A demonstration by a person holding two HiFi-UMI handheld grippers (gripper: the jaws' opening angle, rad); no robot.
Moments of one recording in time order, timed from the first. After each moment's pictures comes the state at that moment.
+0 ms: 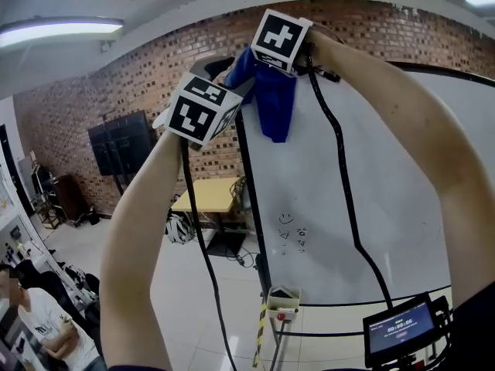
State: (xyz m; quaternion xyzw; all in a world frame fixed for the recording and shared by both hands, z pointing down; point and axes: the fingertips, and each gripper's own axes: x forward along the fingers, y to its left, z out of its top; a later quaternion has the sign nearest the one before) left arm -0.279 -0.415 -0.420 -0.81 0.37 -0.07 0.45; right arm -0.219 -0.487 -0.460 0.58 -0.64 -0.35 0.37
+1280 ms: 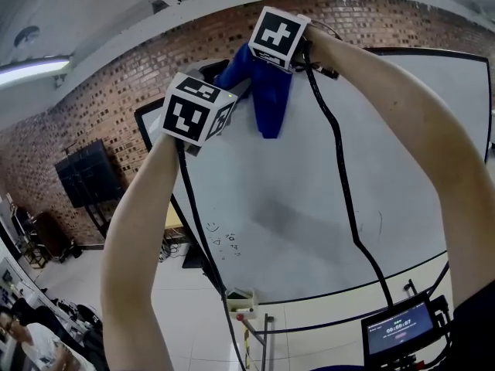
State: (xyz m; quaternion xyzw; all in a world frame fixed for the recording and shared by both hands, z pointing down) left arm -0.106 -0.340 -0.400 -0.84 0.29 -0.06 0.45; right arm -0.020 -0.396 -0.445 0.66 -0.59 -0.30 0.36
